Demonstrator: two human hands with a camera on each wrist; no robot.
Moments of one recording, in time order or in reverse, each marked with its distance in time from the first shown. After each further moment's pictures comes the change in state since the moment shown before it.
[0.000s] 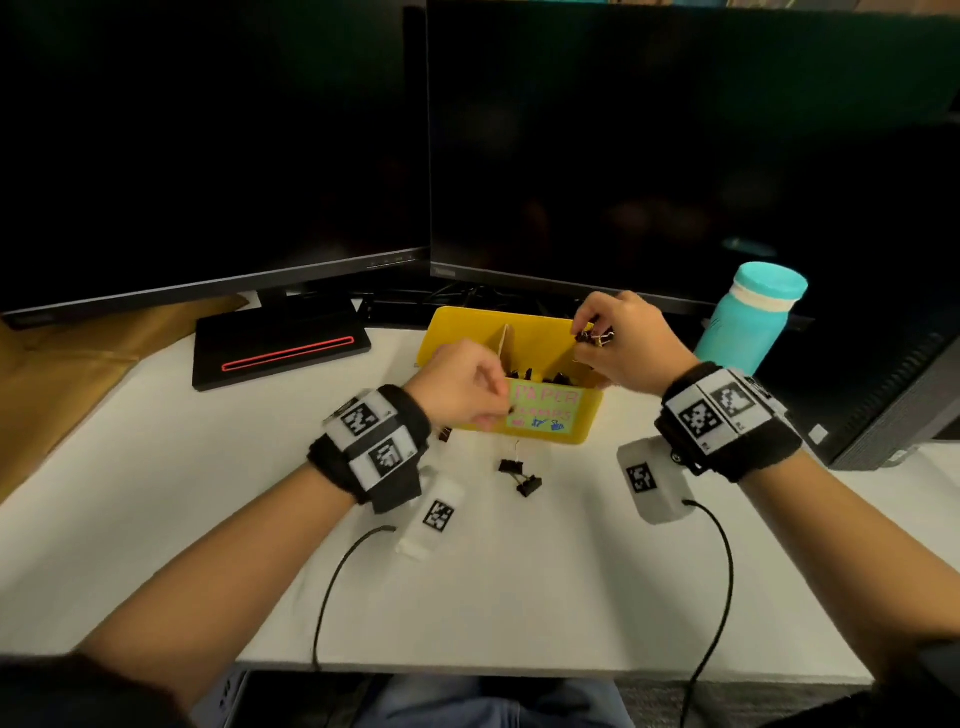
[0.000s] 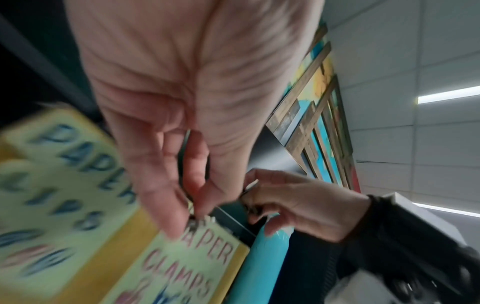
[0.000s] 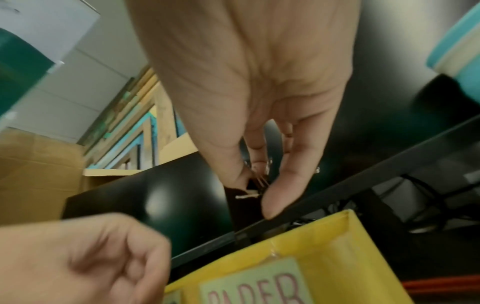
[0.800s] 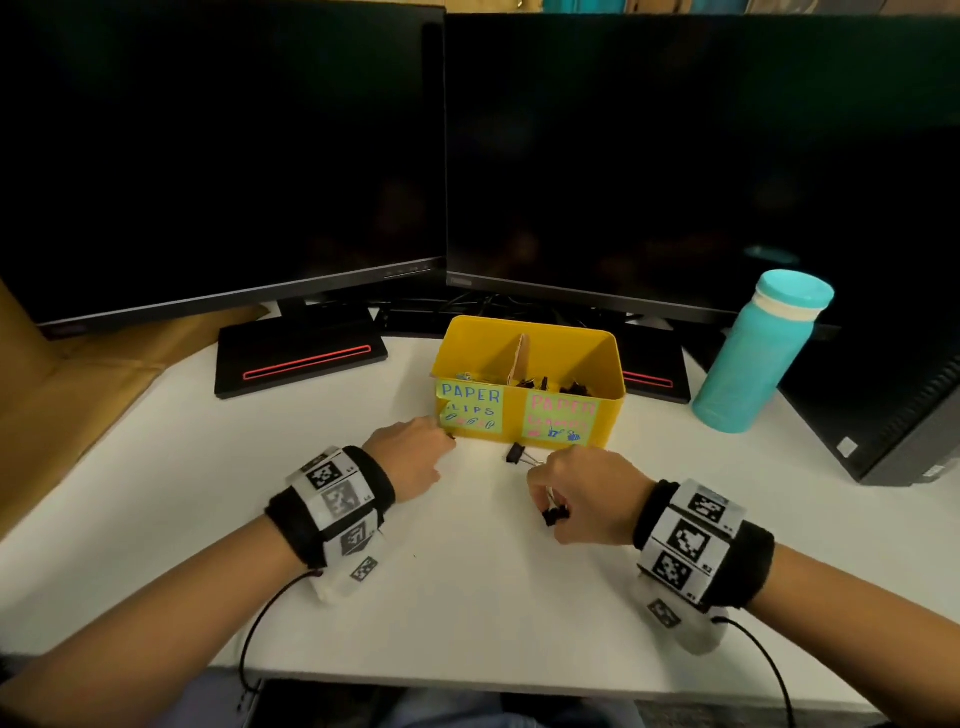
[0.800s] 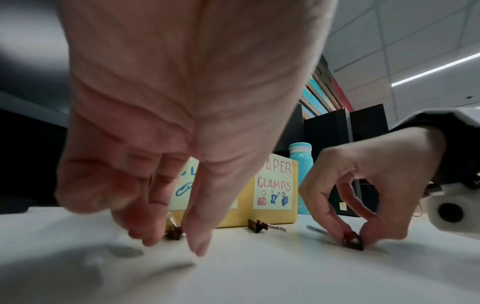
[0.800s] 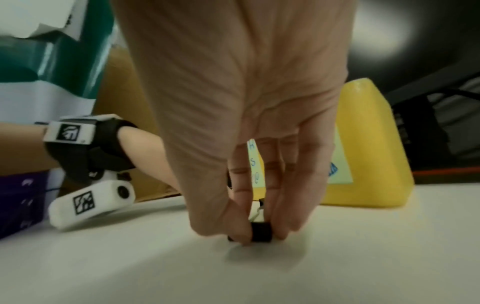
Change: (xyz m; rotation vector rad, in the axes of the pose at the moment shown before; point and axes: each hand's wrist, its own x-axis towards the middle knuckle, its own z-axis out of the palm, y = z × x) left_hand -0.037 -0.053 -0.002 0.874 -0.285 -0.177; right_hand -0.072 -0.020 0.068 -0.361 -0.552 -0.317
